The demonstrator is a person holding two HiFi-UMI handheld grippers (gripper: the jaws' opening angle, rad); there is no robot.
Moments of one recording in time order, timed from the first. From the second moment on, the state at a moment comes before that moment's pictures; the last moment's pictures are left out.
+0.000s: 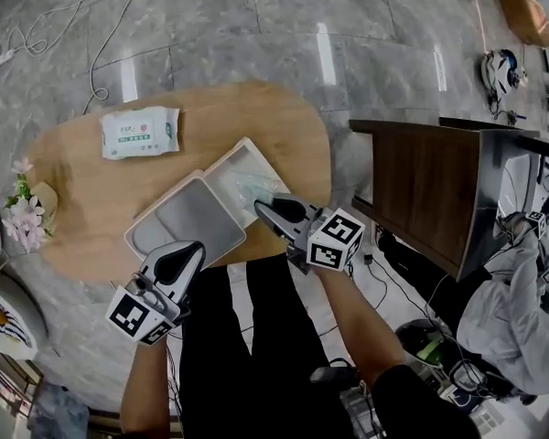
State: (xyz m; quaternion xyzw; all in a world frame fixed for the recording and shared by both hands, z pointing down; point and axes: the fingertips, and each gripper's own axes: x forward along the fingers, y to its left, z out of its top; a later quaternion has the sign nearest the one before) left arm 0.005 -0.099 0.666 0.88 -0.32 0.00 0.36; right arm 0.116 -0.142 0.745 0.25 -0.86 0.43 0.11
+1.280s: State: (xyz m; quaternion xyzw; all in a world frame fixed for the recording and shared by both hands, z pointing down) left arm 0.014 -0.075 0.705 0.87 -0.29 0.01 0.39; right arm 0.081 -0.100 0.875 0.17 -0.79 0.45 0.38
